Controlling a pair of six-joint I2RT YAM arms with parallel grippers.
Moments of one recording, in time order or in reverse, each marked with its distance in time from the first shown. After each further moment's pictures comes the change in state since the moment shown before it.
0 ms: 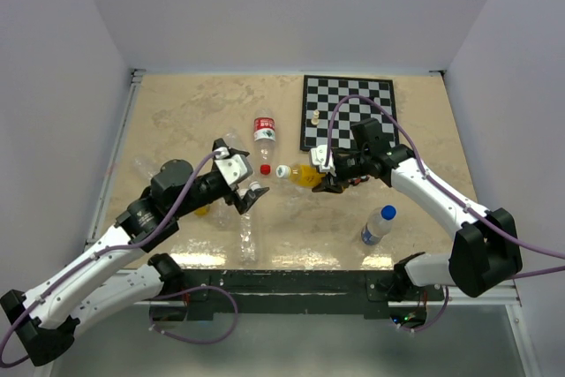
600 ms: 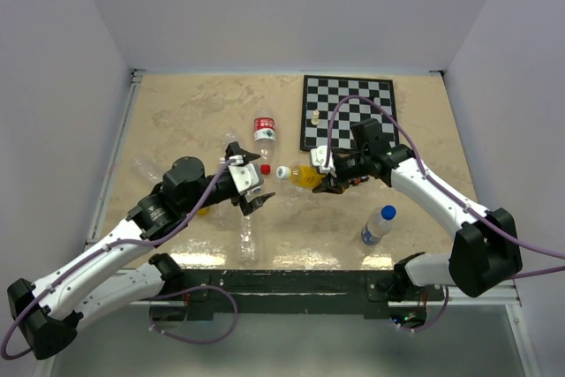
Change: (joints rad) left arm 0.000 0.066 -0.033 0.061 0.103 0.124; right arm 0.000 0.000 0.000 -0.012 0.000 -0.013
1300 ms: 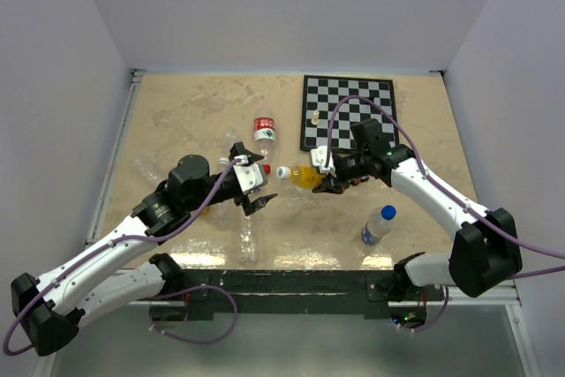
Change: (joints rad) left arm 0.000 0.045 0.000 0.014 0.026 0.018; right arm 0.000 0.000 0.000 -0.002 -0.002 -0.004
